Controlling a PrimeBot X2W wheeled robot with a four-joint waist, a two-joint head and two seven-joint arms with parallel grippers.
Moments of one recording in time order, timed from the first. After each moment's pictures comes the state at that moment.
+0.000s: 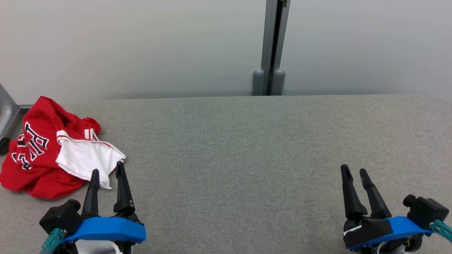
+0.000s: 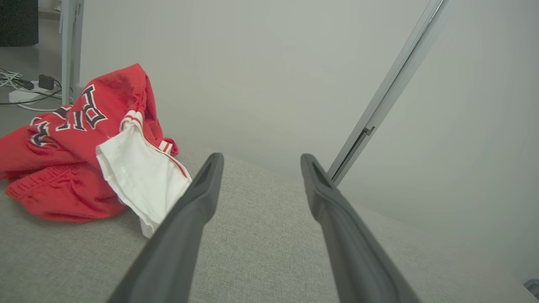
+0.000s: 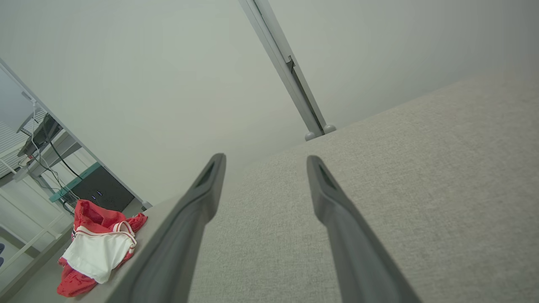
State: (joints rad) left arm -0.03 0.05 -0.03 0.16 -0.48 -0.01 -0.16; right arm -0.04 -0.04 0.03 0.18 0.58 0.13 -0.16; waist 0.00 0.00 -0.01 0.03
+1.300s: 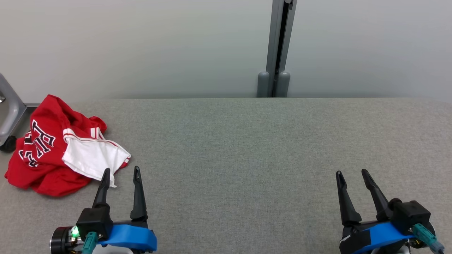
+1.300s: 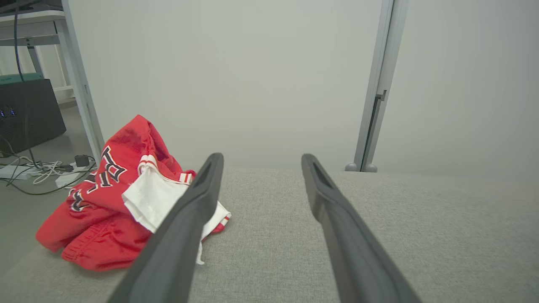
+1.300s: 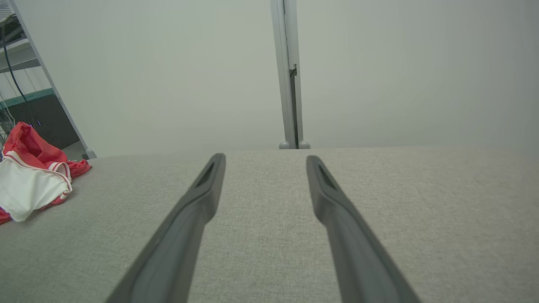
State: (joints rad) left arm -0.03 0.07 -0.09 0.22 -0.13 0.04 -0.24; right arm -0.04 -0.05 0.01 0.22 0.18 0.13 -0.24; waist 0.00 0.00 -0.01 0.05
